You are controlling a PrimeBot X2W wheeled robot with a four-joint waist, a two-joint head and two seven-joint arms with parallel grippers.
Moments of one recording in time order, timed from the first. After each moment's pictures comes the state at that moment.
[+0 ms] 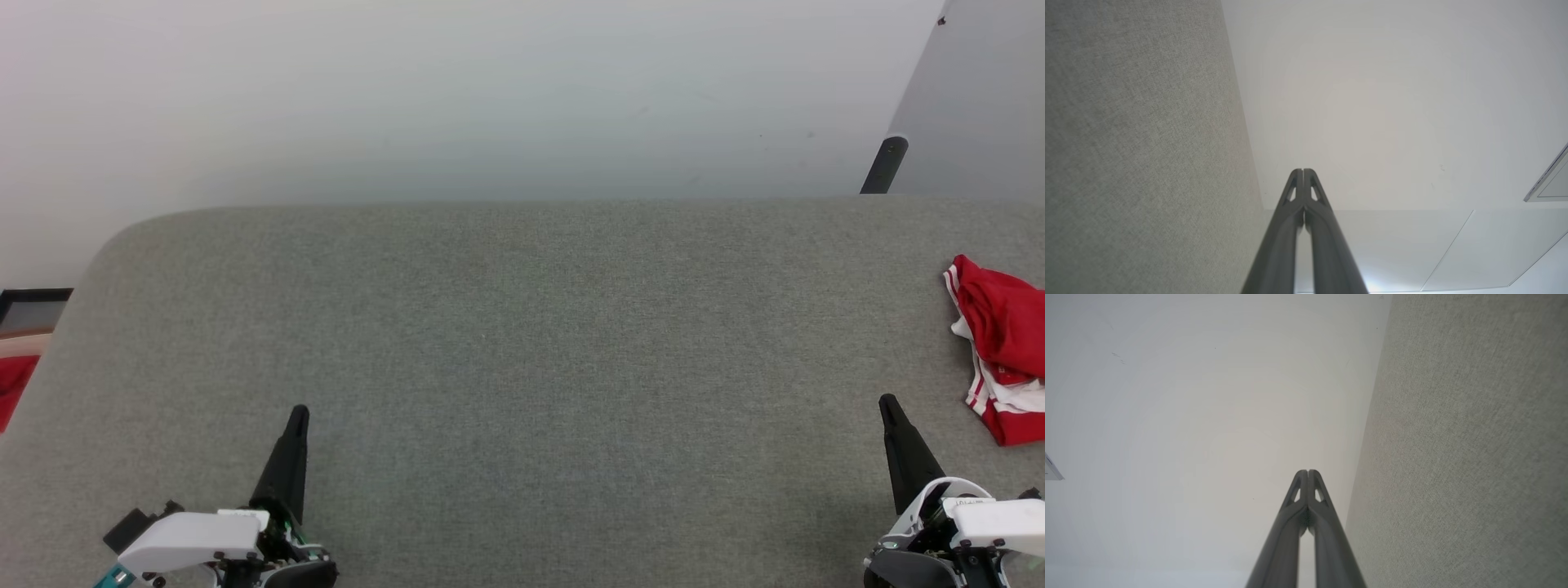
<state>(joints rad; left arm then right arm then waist) -0.11 0.05 0.11 0.24 -1.61 -0.13 0.12 -0.11 -0.05 -0.11 0.25 1.62 0.13 0.11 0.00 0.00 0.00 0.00</state>
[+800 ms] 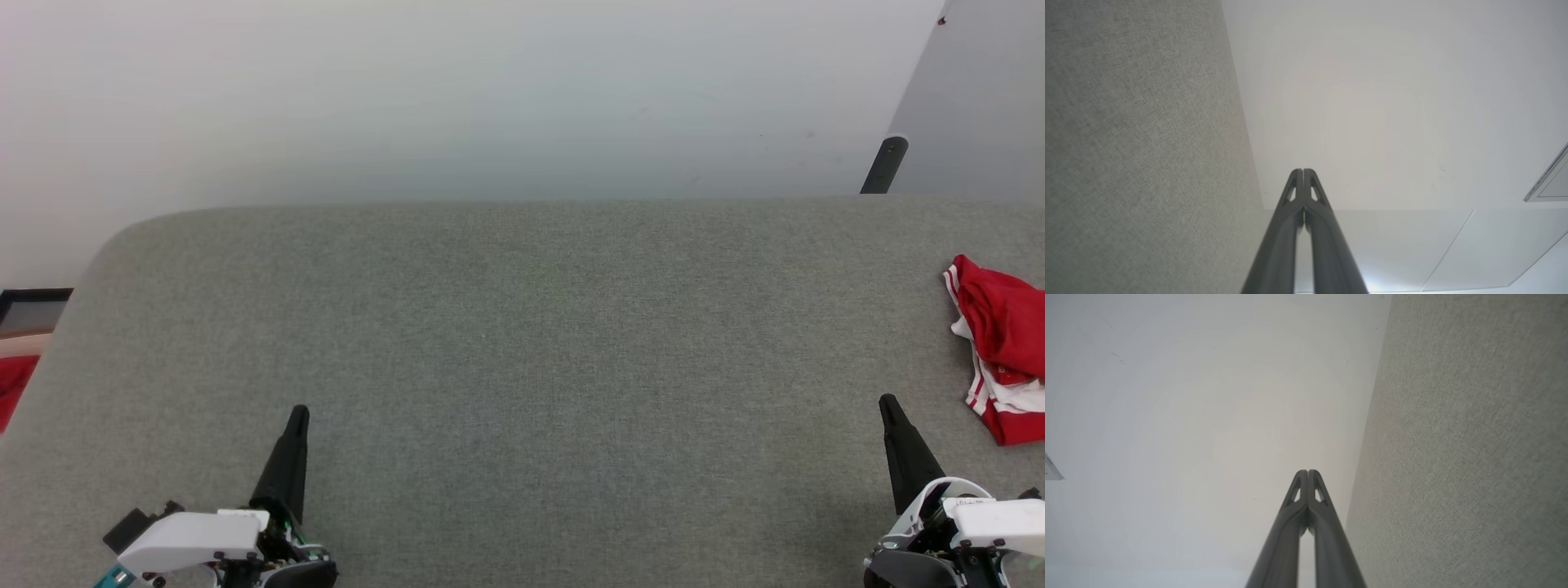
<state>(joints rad) -0.11 0.05 0.11 0.24 -1.61 -0.13 0.12 -0.11 -0.05 -0.11 0.25 1.62 0.13 0.11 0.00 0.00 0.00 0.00</state>
